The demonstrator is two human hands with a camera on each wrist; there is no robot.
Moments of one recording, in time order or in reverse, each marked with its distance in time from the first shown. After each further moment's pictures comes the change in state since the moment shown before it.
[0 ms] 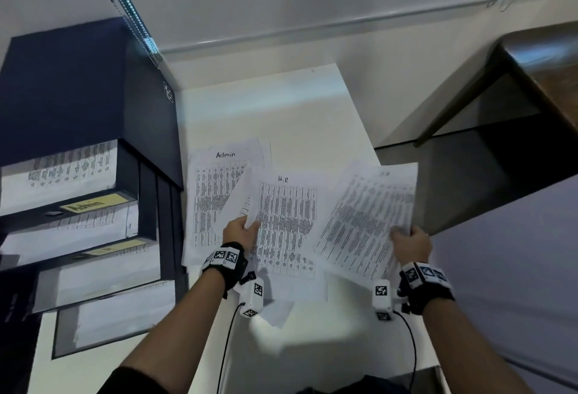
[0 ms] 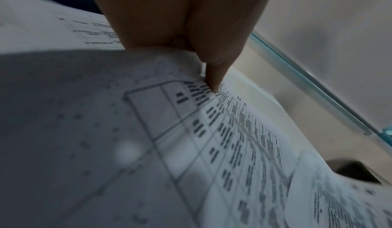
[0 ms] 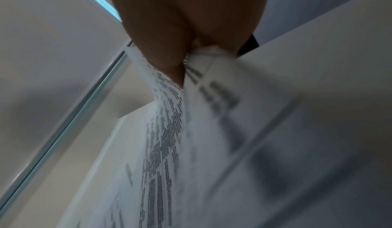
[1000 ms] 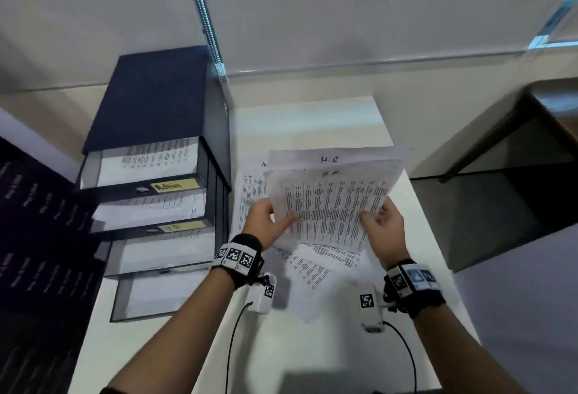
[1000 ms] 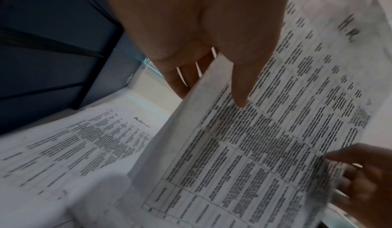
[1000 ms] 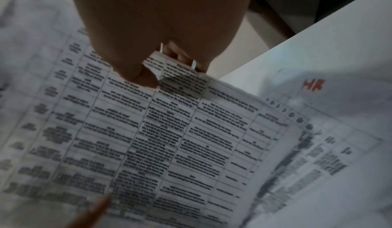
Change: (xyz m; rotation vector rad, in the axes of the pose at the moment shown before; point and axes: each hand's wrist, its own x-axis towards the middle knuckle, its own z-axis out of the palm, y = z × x) left_hand -0.098 0.050 -0.094 -0.127 -0.005 0.452; right_hand -0.124 -0.130 0.034 0.470 -0.408 -0.379
